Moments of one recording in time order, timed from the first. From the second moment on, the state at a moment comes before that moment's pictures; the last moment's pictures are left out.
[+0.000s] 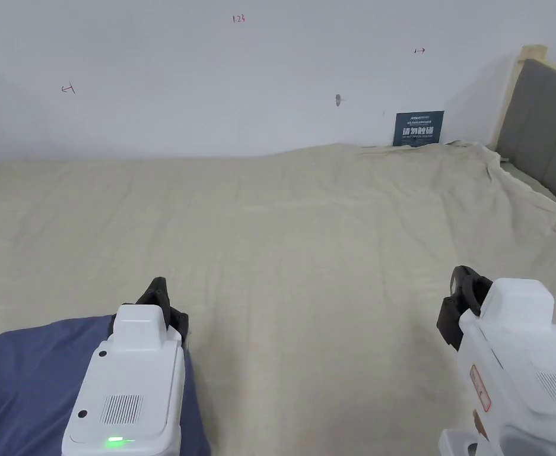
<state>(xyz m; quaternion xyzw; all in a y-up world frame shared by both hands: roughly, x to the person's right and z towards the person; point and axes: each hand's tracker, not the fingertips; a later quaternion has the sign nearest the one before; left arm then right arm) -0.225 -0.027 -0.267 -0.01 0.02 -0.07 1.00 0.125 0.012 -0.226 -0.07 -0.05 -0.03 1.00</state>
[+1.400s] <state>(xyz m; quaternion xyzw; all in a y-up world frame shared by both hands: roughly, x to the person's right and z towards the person) -0.290 -0.004 -0.254 0.00 0.09 -0.03 1.00 0.071 0.030 -0.244 -0.04 0.01 0.01 1.00</state>
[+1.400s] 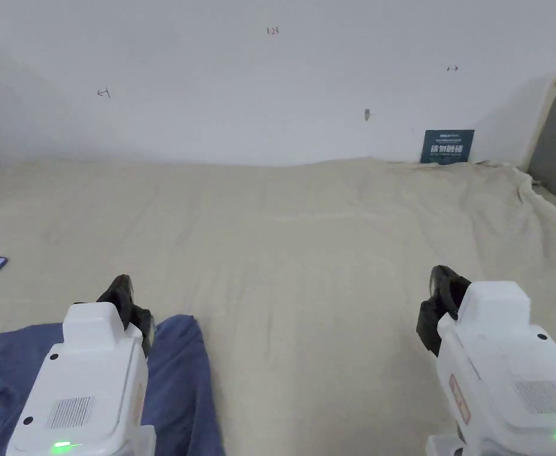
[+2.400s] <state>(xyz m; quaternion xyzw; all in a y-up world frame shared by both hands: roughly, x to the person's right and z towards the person) -0.484 -0.001 -0.133 -0.04 0.31 -0.03 0.95 -0.122 0.011 -0.271 -0.06 0.24 0.02 0.97</state>
